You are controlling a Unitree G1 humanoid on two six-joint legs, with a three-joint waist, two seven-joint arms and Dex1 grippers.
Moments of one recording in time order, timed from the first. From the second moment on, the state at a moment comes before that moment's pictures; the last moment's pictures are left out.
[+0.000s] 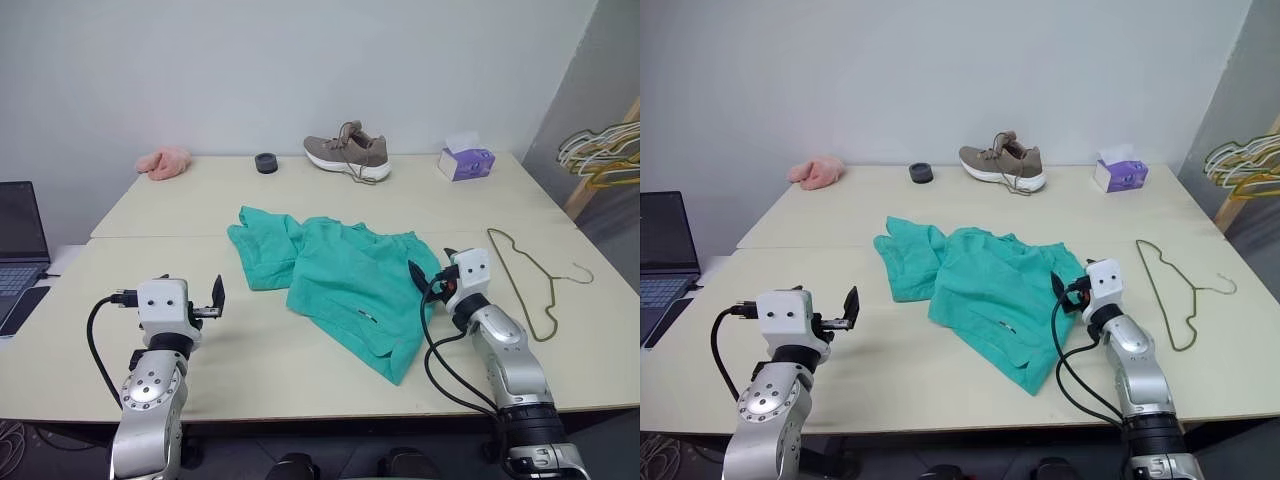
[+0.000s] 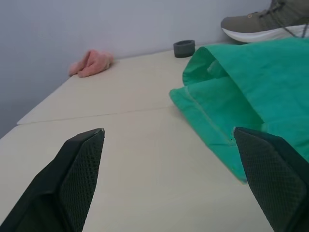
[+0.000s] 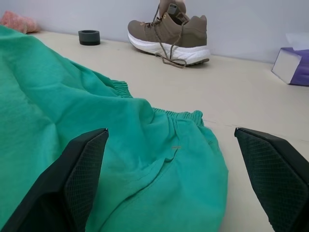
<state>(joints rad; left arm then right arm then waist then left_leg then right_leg) 0.14 0.24 0.26 -0.35 -0.11 0.25 -0.15 -0.21 -0.23 -0.04 0.08 0.11 0.10 0.34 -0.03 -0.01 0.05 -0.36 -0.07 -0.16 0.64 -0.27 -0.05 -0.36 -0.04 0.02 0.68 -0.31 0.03</state>
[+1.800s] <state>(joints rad) -0.20 0.55 -0.29 -0.16 -0.23 0.46 -0.87 -0.02 -0.83 -0.01 -0.21 0.29 0.16 1.04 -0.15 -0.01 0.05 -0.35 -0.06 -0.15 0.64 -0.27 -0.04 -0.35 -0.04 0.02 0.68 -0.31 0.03</state>
